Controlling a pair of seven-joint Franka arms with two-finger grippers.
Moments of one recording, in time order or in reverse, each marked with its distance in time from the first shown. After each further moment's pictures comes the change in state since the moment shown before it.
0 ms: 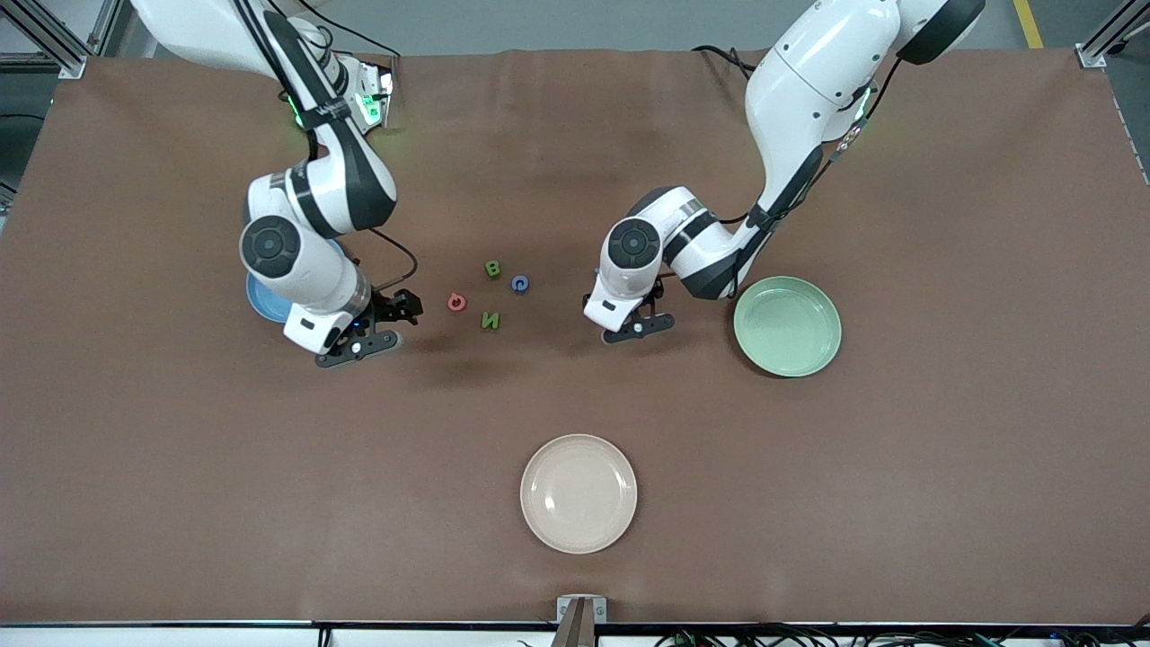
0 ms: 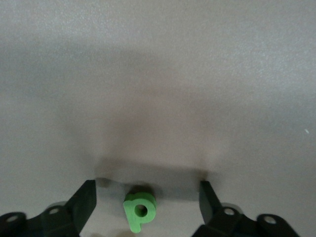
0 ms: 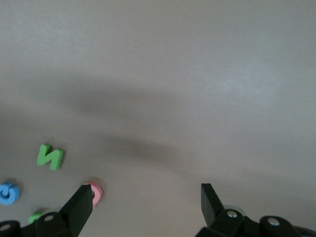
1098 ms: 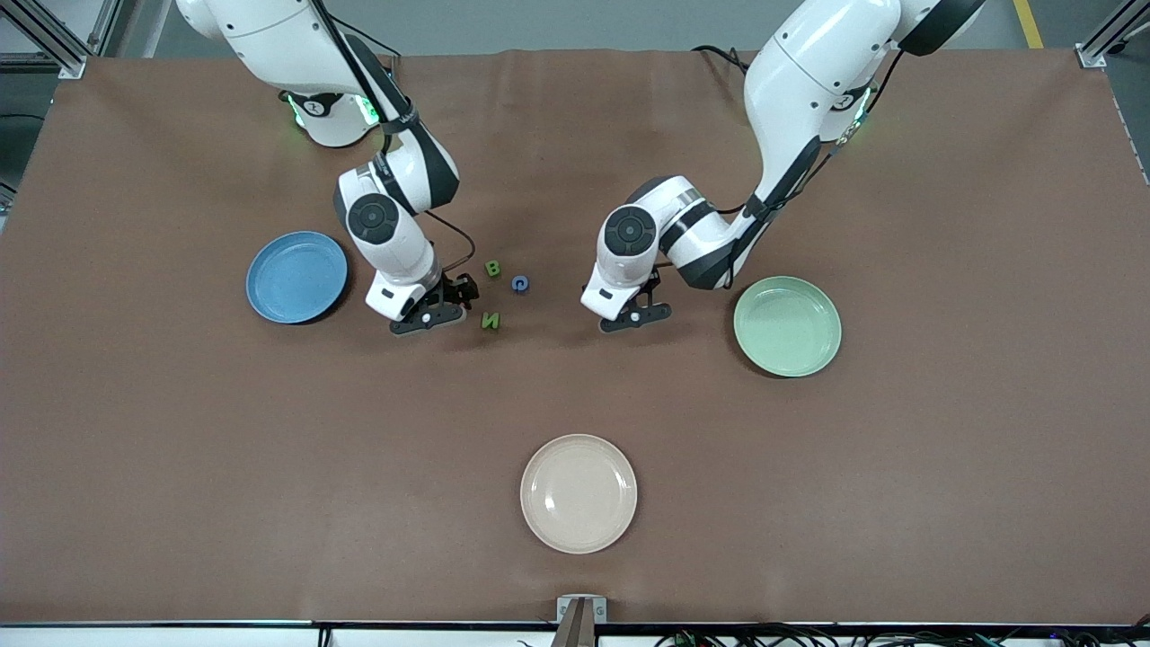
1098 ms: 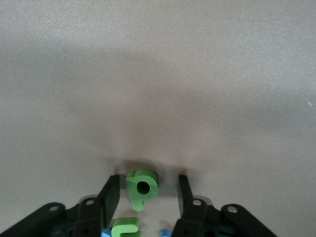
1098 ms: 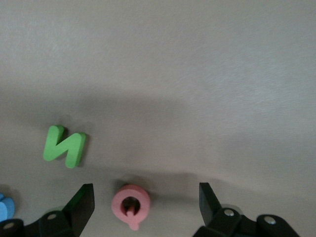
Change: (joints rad) left arm -0.003 -0.028 -0.015 -0.038 0.000 0.005 -0.011; right arm 0.174 0.107 0.001 -0.142 0.001 0.282 0.186
